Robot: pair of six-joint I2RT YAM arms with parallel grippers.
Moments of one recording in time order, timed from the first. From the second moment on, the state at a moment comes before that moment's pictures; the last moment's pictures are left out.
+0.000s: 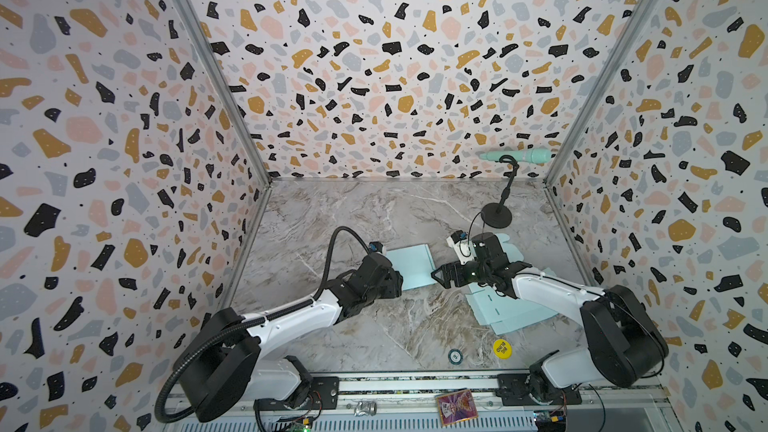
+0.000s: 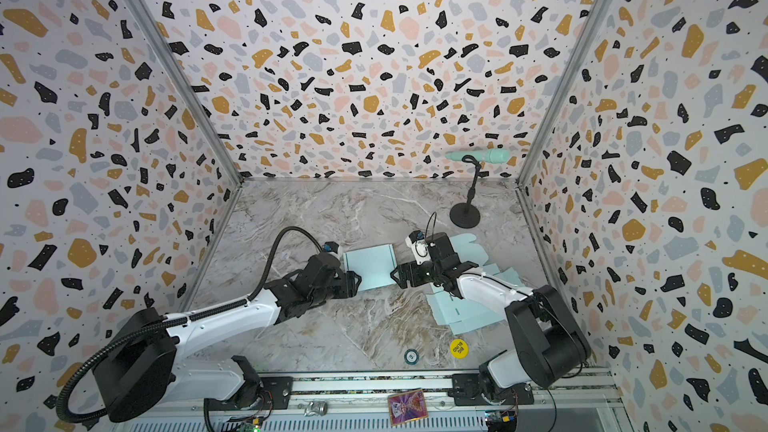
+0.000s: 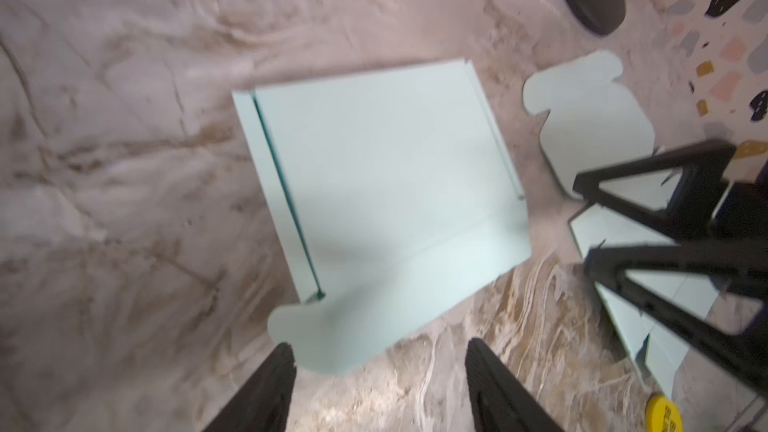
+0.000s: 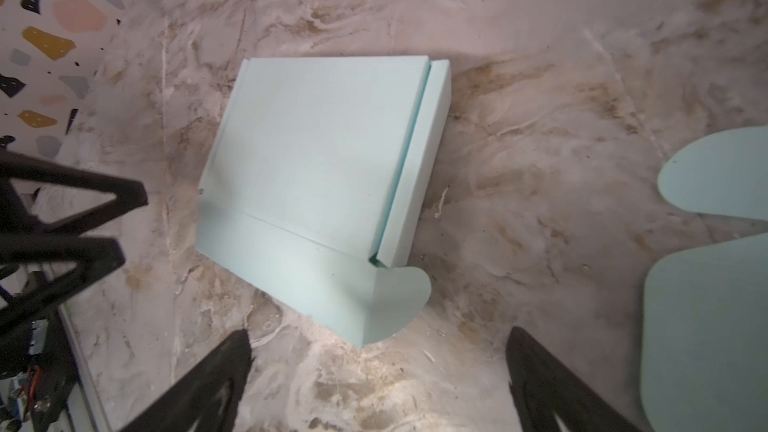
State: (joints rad) left arm -0.73 1.33 0.73 -0.17 -0.09 -0.64; right arm 0.51 1.40 0.69 -0.07 -0.40 0.24
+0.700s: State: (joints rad) left arm -0.56 1.94 1.22 -0.22 0.05 -0.28; right arm 0.64 1.35 0.39 0.30 -0.58 0.62
